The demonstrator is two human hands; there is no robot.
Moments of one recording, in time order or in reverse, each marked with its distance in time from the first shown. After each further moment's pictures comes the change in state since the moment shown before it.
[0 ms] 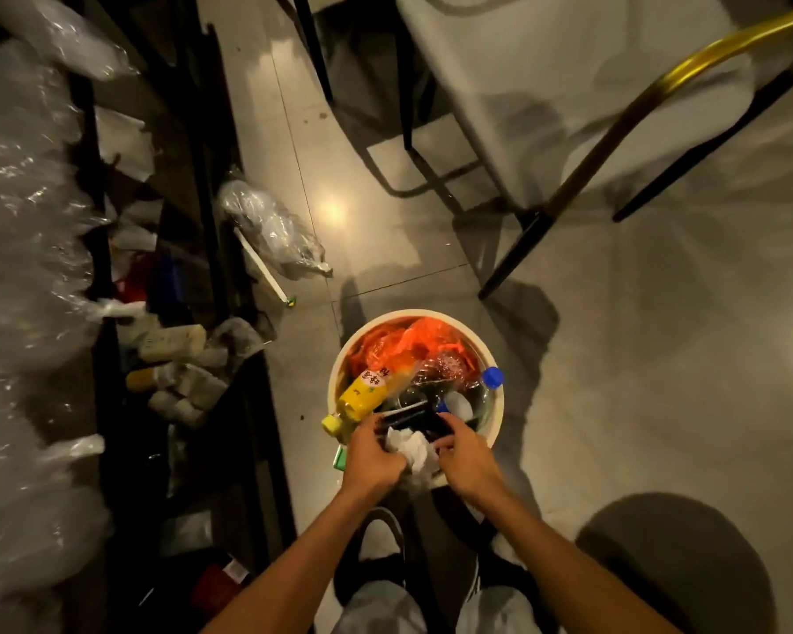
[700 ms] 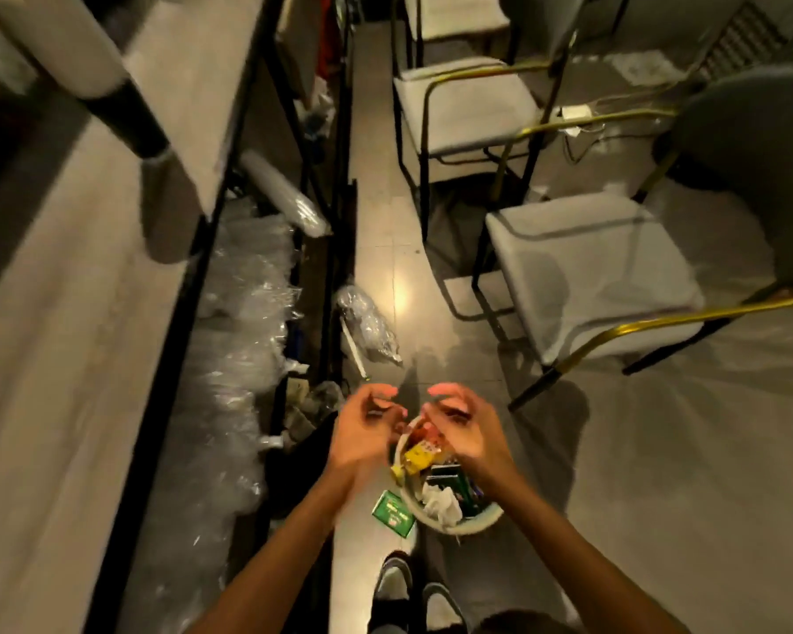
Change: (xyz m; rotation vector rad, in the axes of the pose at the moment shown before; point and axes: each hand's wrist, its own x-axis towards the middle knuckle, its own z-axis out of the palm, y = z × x) left_hand -0.198 0.191 -0.209 -0.596 0.231 0.284; right_hand -0.217 -0.248 -0.117 0.411 0.076 -0.581
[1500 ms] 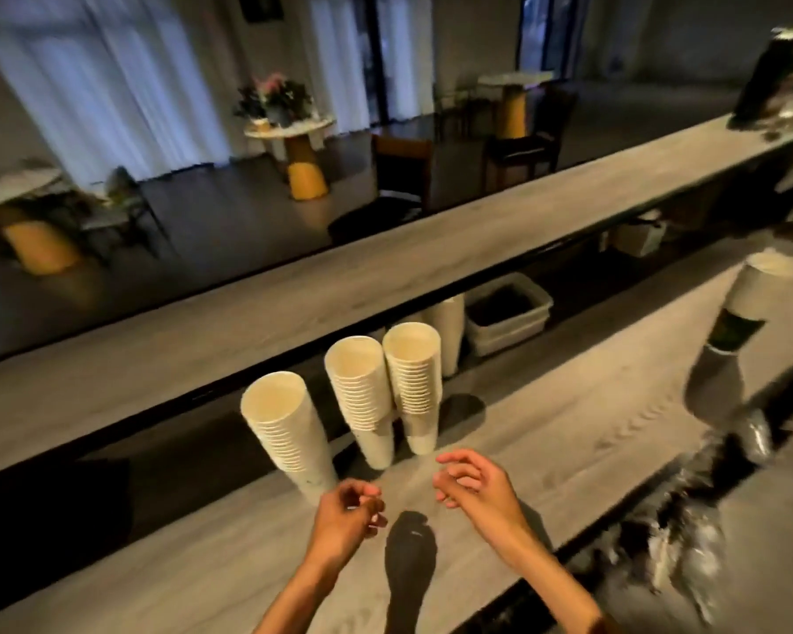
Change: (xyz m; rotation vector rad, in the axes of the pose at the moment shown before) left_hand -0.482 0.018 -0.384 -0.342 1.020 -0.181; right_hand -0.356 -0.227 0.342 -0.187 -1.161 -0.153
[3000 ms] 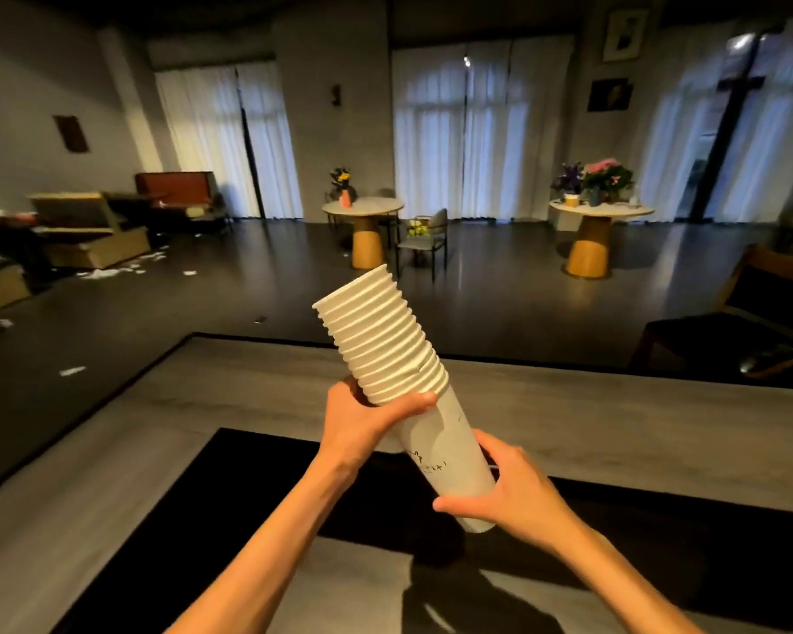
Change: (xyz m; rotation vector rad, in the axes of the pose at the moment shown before) left_hand -0.111 0.054 -0.527 -0.323 0.626 0.569; right_hand -0.018 -0.161 0.506 -0.754 -0.755 -0.579
